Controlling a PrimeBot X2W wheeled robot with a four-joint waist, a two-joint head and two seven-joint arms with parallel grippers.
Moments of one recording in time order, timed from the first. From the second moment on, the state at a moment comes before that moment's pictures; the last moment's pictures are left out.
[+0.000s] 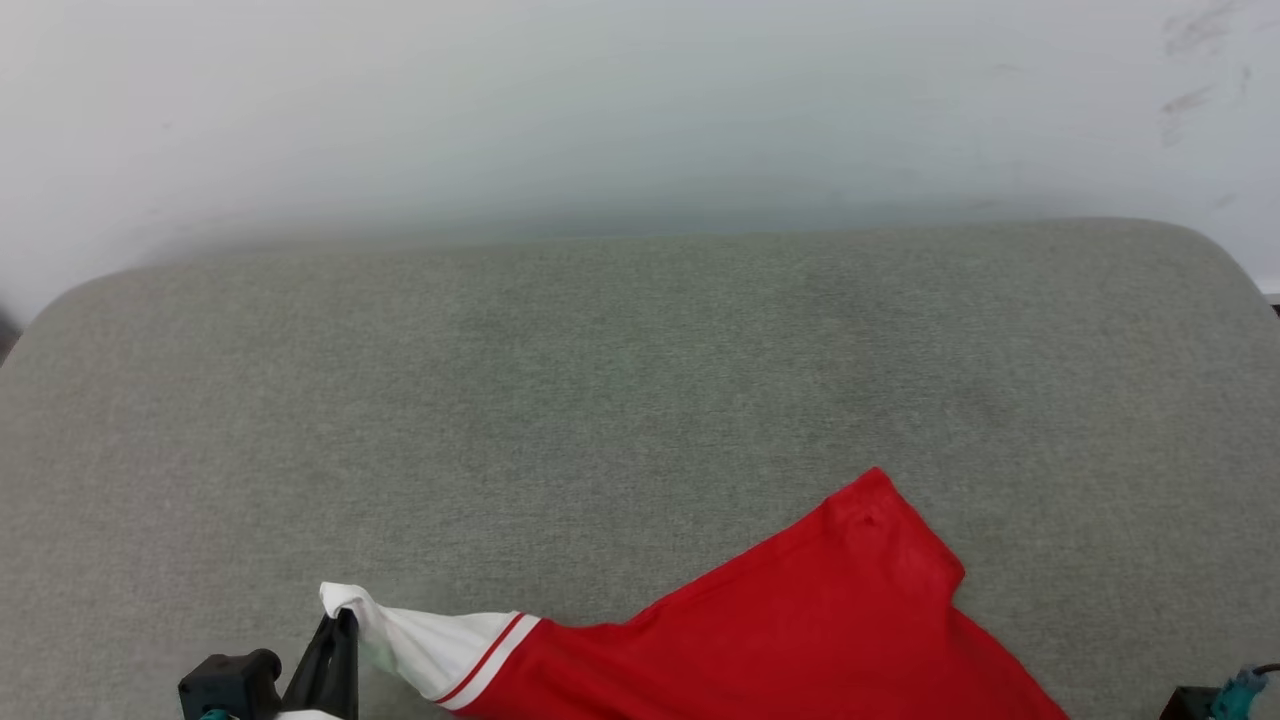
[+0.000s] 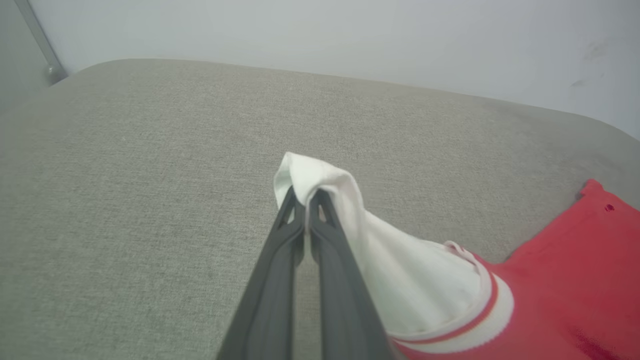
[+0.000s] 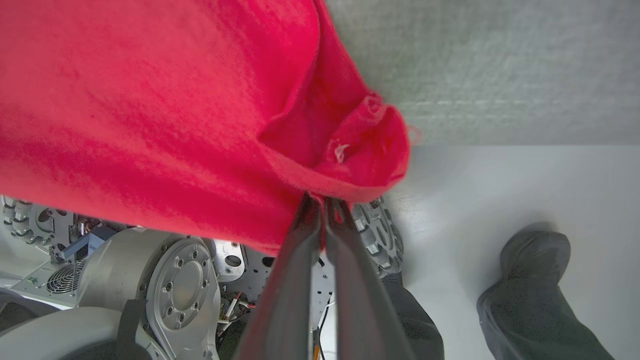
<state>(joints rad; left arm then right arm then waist) 0.14 0.27 -0.16 0.08 -0.44 0.11 -0.12 0.16 -0.35 -0.05 0.15 0.46 0.13 1.11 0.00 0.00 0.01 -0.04</state>
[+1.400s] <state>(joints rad) -0.12 0.19 -0.31 0.07 -0.40 0.06 -0.16 -0.49 -0.40 0.33 0.49 0.58 0.13 0.82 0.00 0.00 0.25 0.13</state>
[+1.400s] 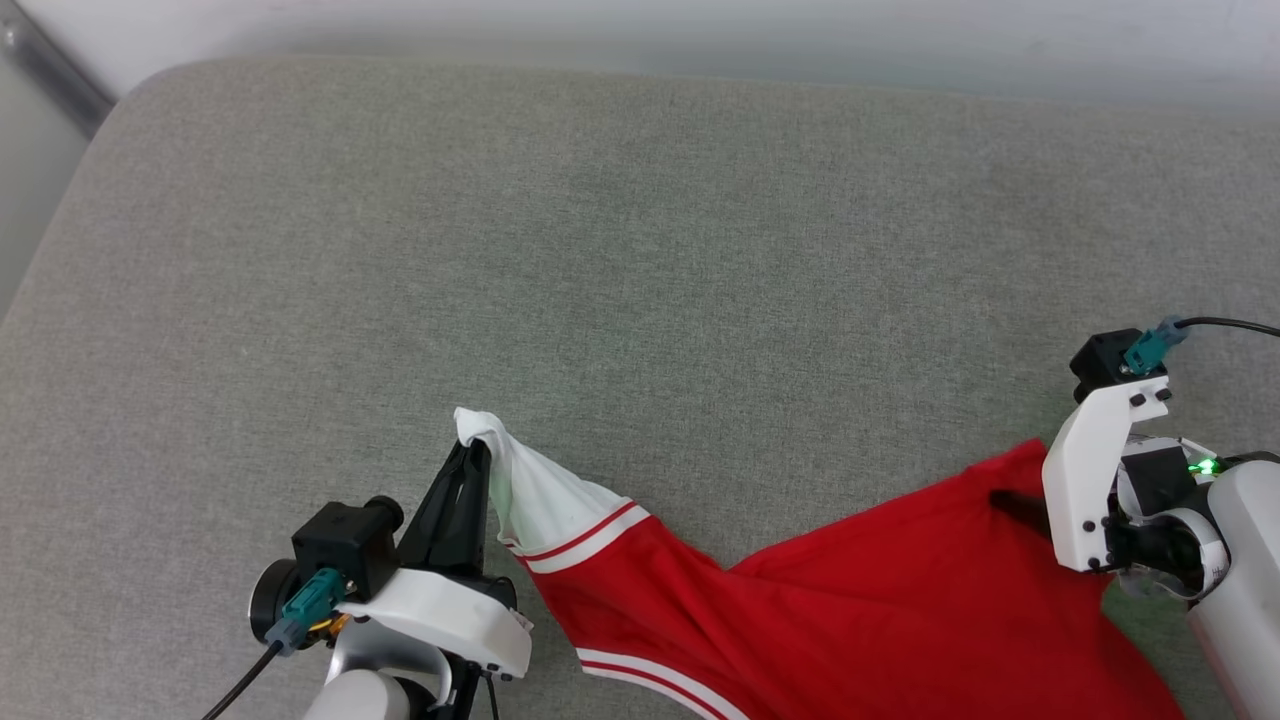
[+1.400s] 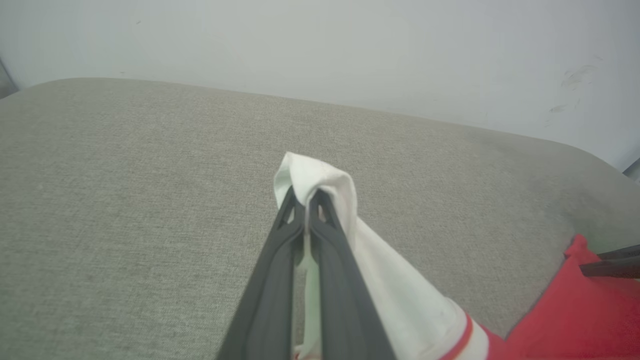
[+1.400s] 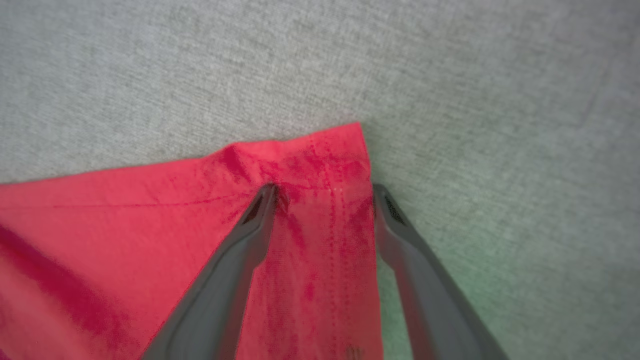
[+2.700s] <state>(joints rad) -0.84 0.38 -0.14 0.24 -0.46 0.05 -0.06 -0.88 -0.21 0.11 0.39 0.43 0.13 0.28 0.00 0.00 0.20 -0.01</state>
